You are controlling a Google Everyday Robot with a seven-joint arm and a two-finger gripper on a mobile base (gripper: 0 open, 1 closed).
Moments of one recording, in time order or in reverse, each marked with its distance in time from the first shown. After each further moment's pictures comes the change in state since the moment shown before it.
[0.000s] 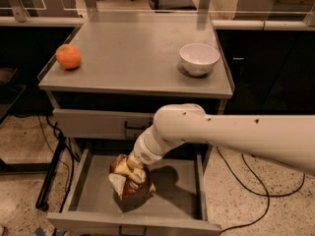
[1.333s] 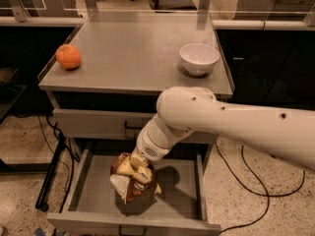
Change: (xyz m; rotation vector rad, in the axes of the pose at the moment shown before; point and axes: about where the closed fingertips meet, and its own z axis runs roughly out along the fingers) arm -0.011 0.027 -0.060 -0.029 0.055 -0.055
